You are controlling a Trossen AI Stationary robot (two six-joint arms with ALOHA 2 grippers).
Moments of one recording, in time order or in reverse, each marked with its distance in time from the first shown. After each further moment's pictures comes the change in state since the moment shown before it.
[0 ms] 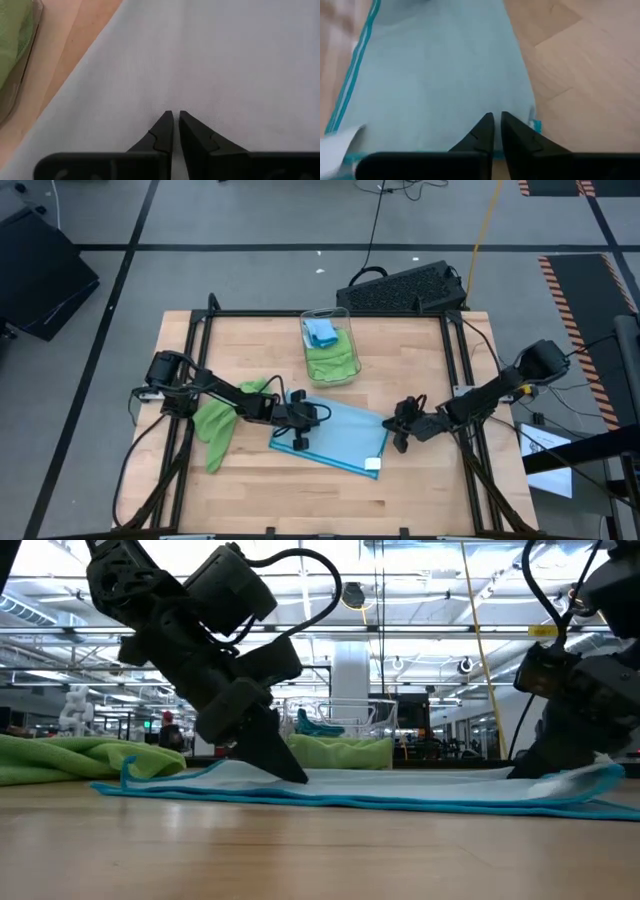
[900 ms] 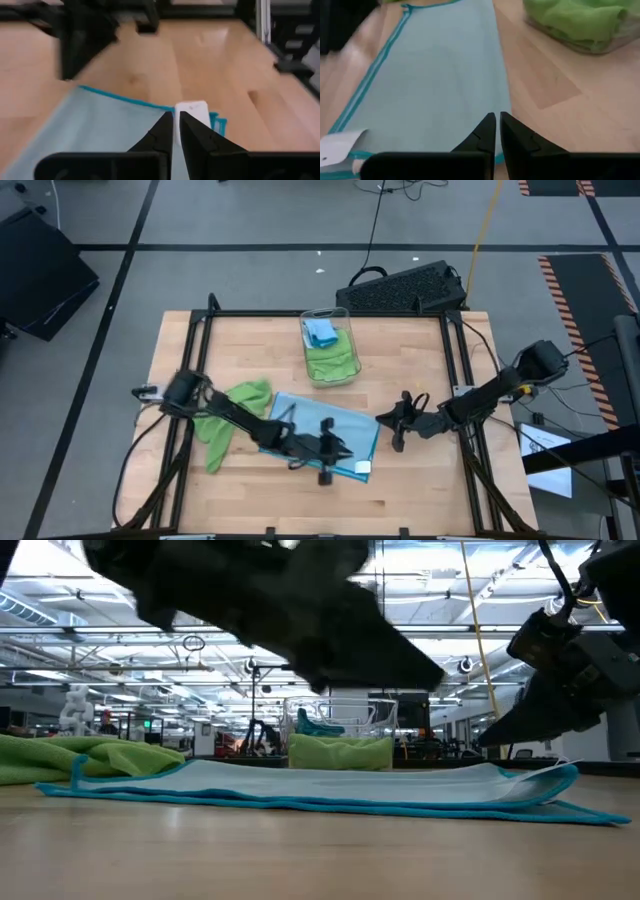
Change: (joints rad) left arm -0.190 0.168 0.303 0.303 -0.107 0.021; right arm -0.007 0.012 -0.002 0.213 0.109 -0.278
